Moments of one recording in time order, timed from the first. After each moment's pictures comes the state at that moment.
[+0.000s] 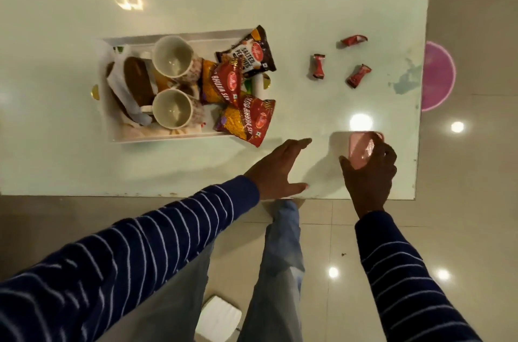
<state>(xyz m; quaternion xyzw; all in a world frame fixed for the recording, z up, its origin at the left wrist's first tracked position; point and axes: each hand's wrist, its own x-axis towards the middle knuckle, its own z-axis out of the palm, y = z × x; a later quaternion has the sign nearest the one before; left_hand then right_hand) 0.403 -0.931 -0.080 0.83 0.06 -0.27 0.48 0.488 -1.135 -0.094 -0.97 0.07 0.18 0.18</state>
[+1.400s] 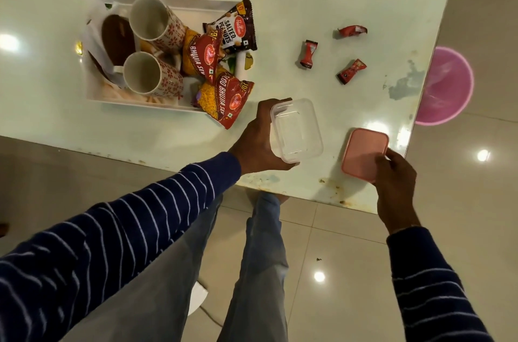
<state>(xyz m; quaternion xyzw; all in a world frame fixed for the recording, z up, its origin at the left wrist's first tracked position) 0.445 -0.973 -0.105 0.80 0.22 -0.07 0.56 0.568 -1.229 -0.111 -0.82 0.18 0.29 0.45</state>
